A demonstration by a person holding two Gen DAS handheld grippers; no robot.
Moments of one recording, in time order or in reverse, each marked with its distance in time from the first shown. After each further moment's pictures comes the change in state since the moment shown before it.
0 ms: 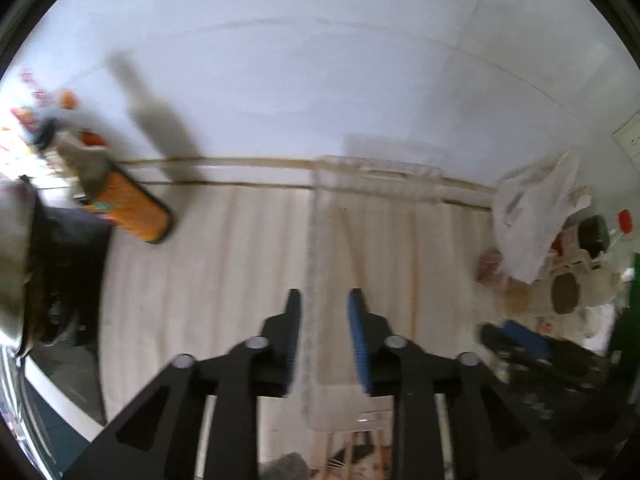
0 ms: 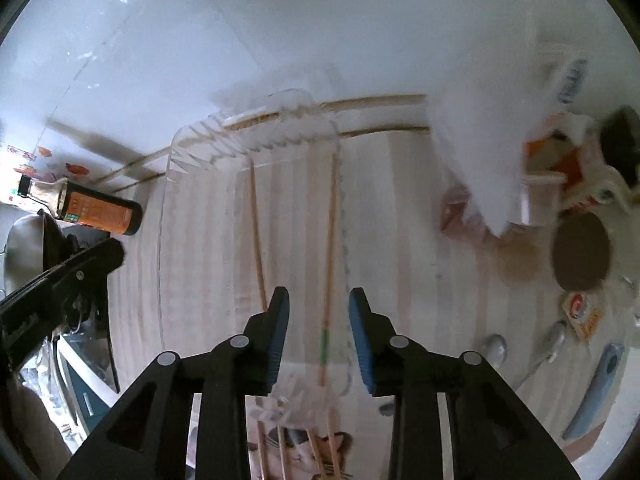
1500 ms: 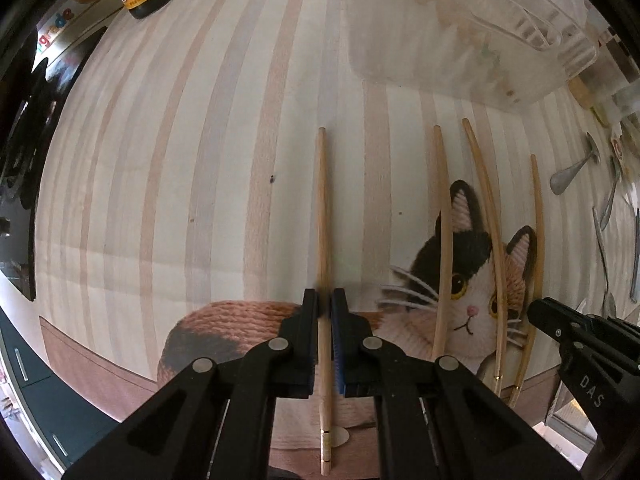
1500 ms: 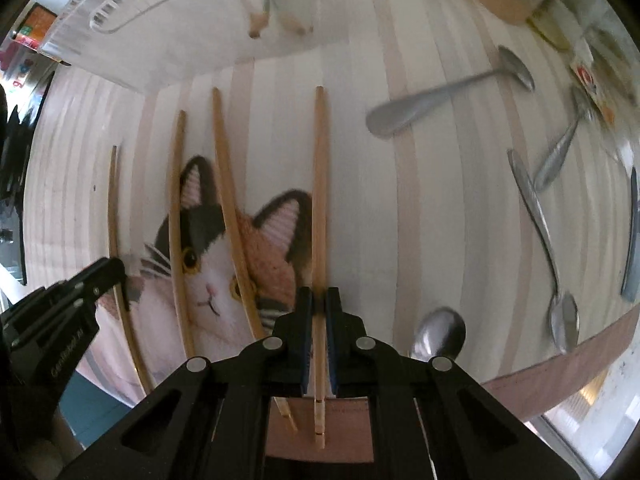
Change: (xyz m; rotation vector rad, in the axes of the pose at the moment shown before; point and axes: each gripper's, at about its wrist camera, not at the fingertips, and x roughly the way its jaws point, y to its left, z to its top) left arm 0.108 0.030 -0.229 0.042 0.270 0.013; right arm 0.087 -0.026 -0.220 -0.008 0.214 -0.163
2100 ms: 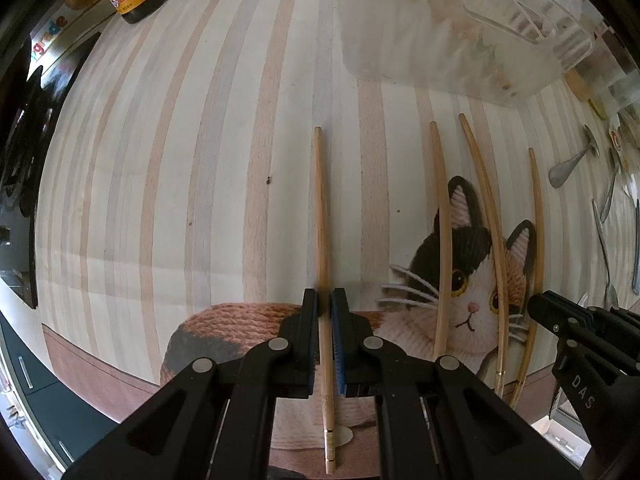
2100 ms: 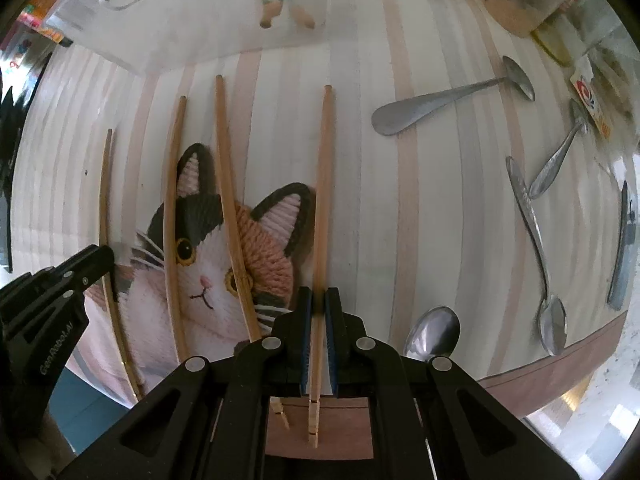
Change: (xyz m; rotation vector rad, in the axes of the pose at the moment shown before) left arm 0.002 -0.008 -0.001 0.019 0.004 0.002; right arm 0.007 0.011 -0.001 -0.050 0.005 -0.075
